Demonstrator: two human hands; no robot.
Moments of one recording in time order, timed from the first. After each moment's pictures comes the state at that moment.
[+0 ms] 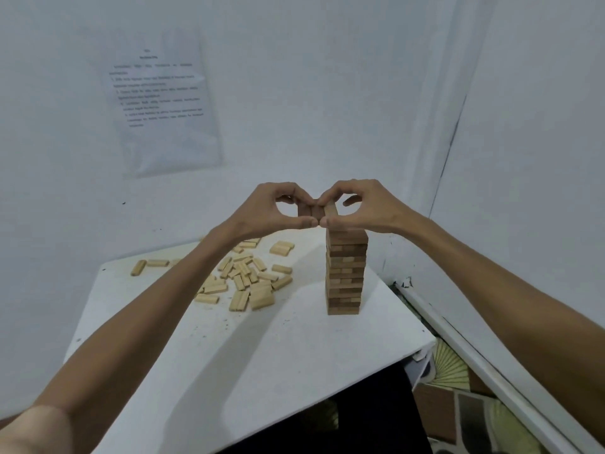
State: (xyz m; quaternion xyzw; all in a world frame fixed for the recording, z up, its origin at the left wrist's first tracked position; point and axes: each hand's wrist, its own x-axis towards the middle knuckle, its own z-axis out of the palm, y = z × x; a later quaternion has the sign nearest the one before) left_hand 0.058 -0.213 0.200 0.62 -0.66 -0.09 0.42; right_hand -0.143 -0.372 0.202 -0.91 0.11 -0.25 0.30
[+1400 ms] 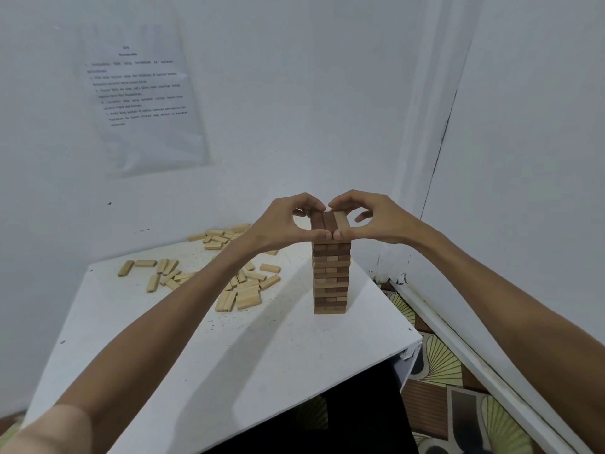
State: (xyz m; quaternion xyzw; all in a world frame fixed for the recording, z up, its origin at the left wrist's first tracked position) left_hand 0.019 -0.254 0.168 0.65 -0.64 -0.12 0.40; right_hand -0.178 -0.412 0.170 -0.91 0.13 -0.22 0.34
